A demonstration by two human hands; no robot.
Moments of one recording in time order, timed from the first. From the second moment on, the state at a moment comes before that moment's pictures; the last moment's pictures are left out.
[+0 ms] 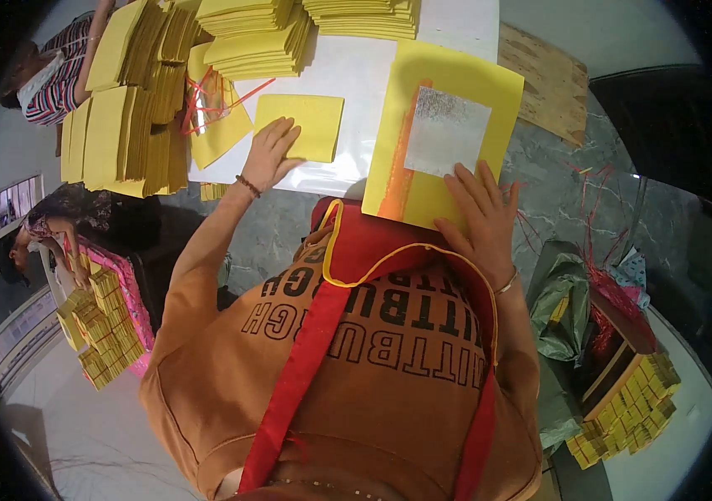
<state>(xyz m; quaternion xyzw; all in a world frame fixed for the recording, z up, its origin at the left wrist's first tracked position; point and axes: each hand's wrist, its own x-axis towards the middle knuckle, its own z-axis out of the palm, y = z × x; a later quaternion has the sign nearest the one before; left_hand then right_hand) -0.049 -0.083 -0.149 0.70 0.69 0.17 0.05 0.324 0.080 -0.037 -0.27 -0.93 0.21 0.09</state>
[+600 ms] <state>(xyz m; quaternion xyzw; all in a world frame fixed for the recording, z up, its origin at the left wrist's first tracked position) 0.007 -0.025 -0.075 0.72 0.66 0.22 0.04 0.326 0.099 -0.036 -0.26 -0.87 0.39 0.15</state>
